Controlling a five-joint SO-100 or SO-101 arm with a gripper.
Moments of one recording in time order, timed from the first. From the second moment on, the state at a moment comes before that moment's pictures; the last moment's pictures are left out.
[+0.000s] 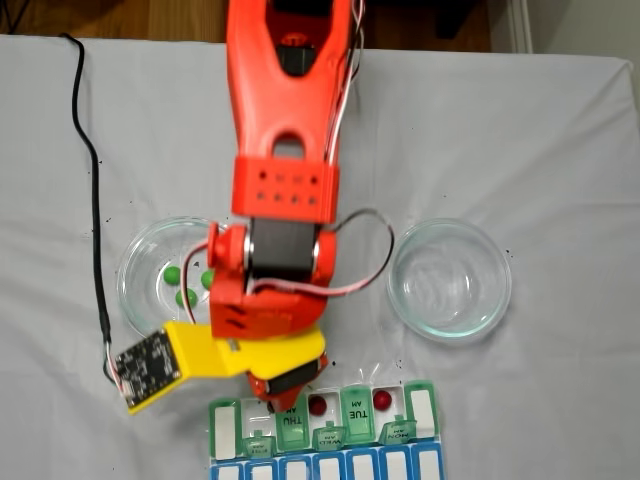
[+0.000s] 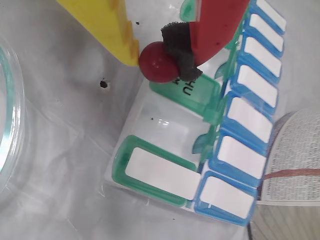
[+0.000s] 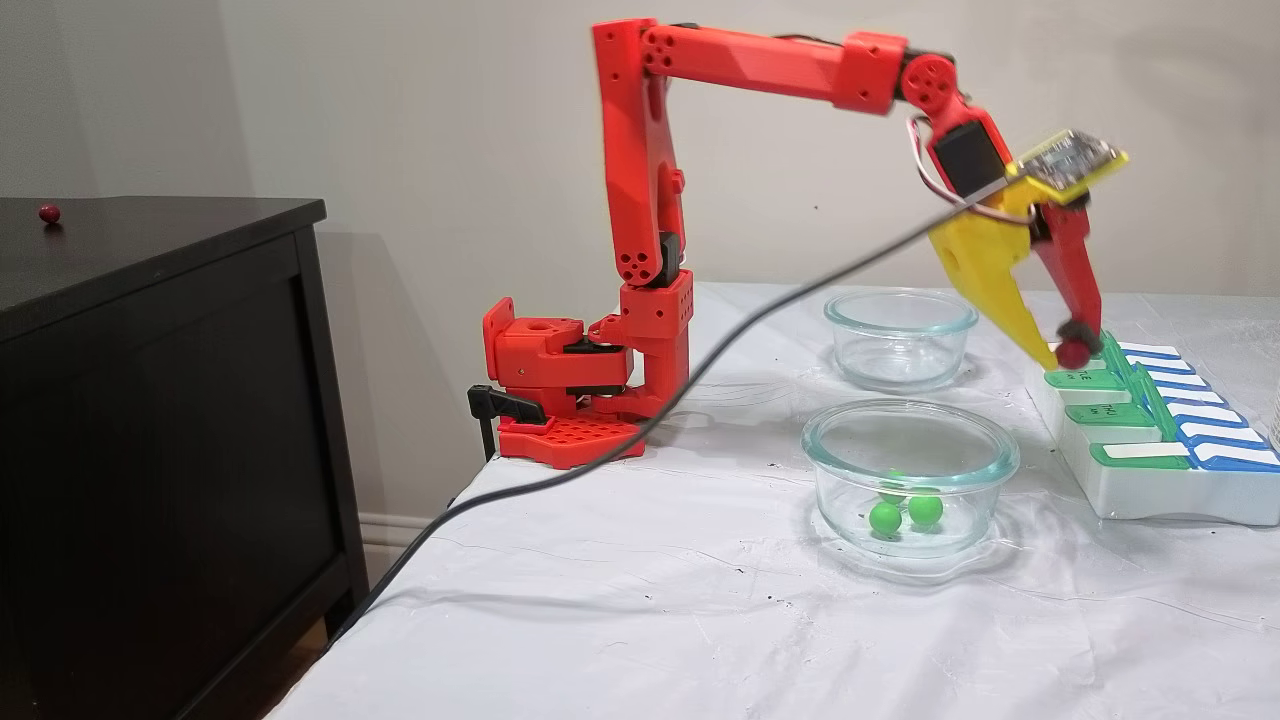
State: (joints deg) arm 4.7 109.5 106.1 46.9 -31.9
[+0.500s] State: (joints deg) arm 6.9 98.7 97.1 43.0 -31.6
